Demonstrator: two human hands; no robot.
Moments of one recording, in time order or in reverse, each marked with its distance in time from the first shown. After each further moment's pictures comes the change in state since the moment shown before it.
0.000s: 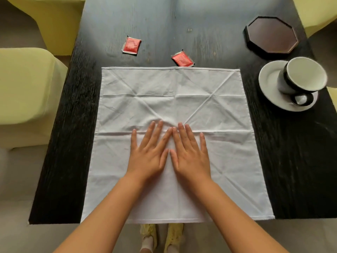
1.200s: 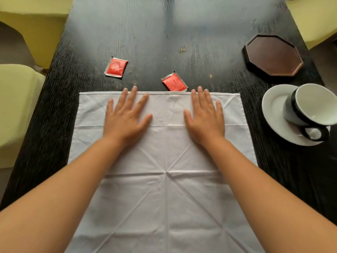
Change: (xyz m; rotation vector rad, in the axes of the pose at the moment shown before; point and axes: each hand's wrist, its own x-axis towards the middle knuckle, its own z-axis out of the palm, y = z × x) left_hand 0.177 -0.080 -0.007 -0.037 0.020 -0.164; right_hand 0.192 0.093 -0.013 0.084 0.099 0.127
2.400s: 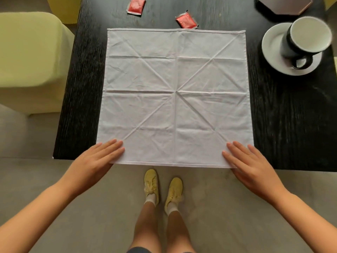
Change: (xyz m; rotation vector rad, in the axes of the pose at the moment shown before) left_hand -0.339 -0.059 -0.031 -0.078 -0.157 0.394; right_hand -0.330 0.112 -0.038 -0.020 -0.112 -0.531
